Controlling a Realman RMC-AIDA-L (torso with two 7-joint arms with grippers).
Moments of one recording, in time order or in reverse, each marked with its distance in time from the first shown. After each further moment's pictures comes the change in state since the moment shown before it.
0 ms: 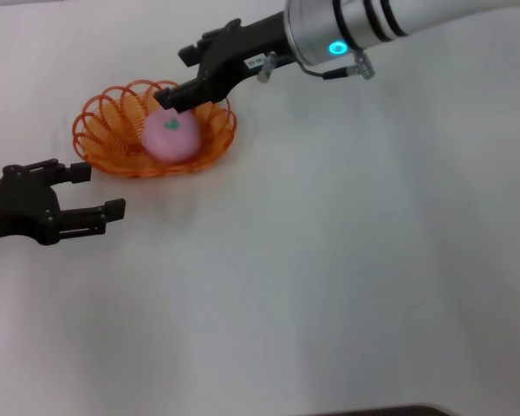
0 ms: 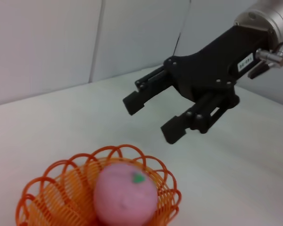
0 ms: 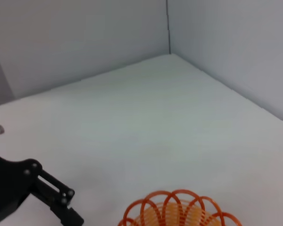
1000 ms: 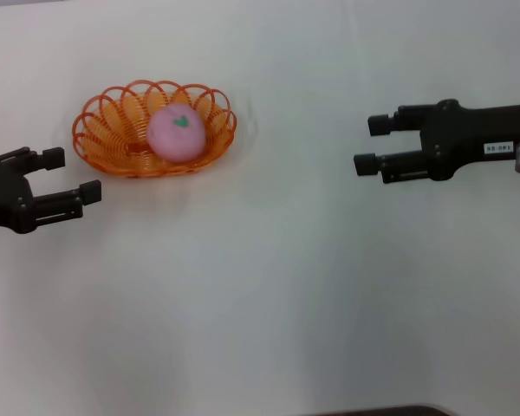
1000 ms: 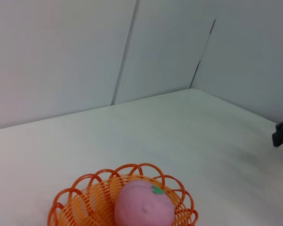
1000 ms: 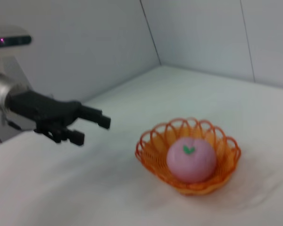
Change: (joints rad) left arm 0.023 0.006 -0.075 -0.001 -0.050 0.019 0.001; right arm -0.550 -0.113 0.282 -0.271 0.036 -0.534 -0.154
